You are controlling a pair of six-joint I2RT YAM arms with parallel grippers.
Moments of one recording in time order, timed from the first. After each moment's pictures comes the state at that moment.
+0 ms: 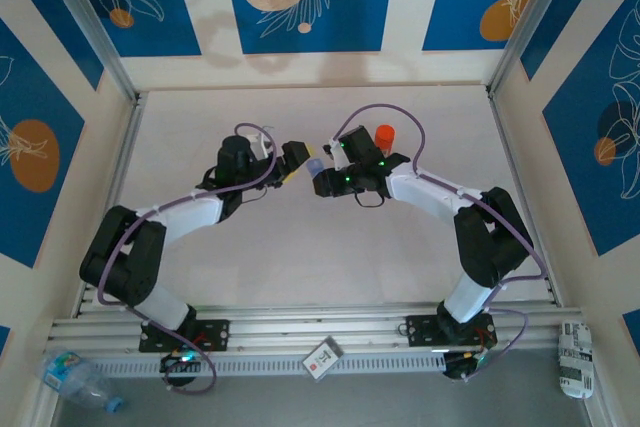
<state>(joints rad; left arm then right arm) -0.45 1.57 0.82 0.45 0.56 -1.04 0.59 1.67 1.15 -0.39 -0.30 0.34</state>
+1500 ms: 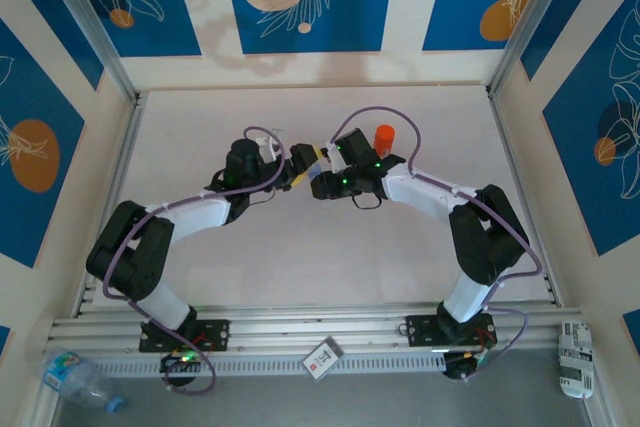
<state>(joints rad) -0.50 1.60 0.82 0.51 0.55 -1.10 0.62 1.69 1.15 -0.38 -0.30 0.35</state>
